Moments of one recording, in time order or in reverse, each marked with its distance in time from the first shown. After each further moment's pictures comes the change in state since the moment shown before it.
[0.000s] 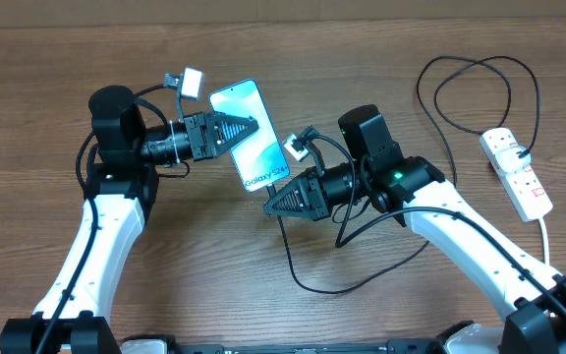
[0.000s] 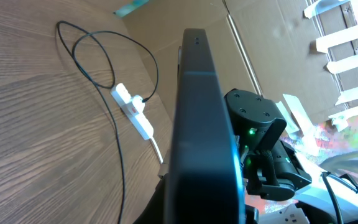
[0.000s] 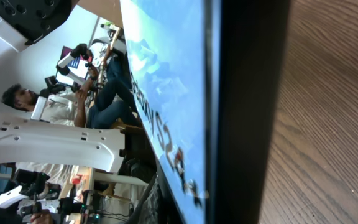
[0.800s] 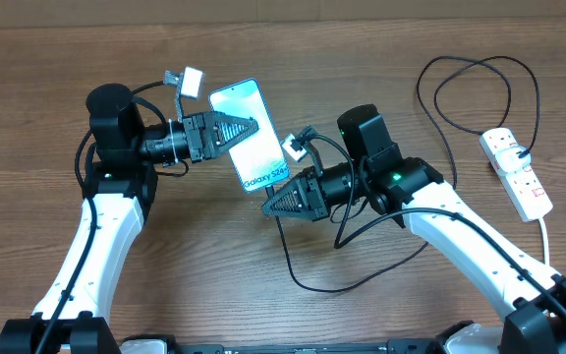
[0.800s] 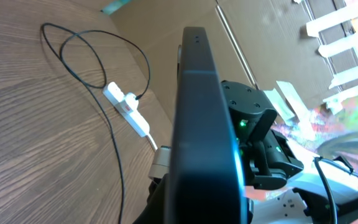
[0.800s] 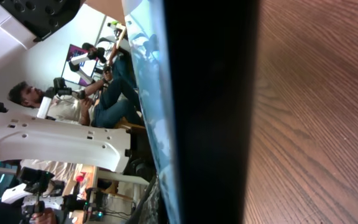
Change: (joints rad) left arm 0.000 0.000 0.010 0.014 0.054 0.037; right arm 0.007 0.000 -0.007 0.047 -0.016 0.024
